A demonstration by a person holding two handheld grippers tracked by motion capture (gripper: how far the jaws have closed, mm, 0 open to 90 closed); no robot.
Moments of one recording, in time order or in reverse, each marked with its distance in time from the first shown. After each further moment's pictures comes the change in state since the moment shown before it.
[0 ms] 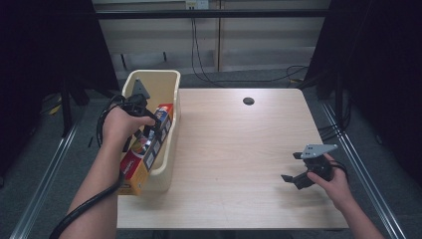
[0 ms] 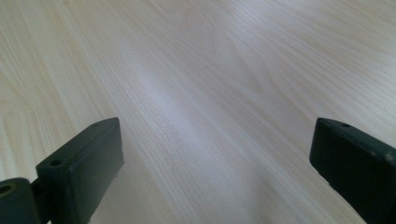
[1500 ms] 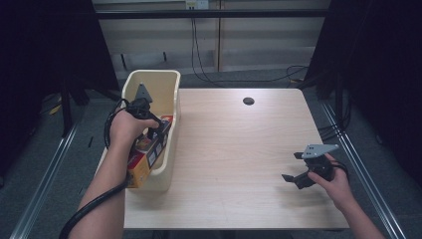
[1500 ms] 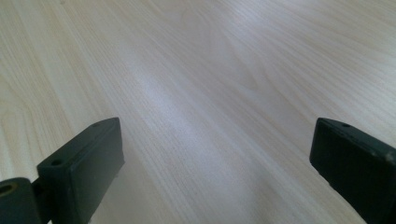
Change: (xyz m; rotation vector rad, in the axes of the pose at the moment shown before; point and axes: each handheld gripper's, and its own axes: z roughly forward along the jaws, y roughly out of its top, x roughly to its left) left arm 0.002 0.006 0.021 0.016 0.023 -0.047; right arm -0.002 -0.001 -0.001 -0.002 -0.002 0.003
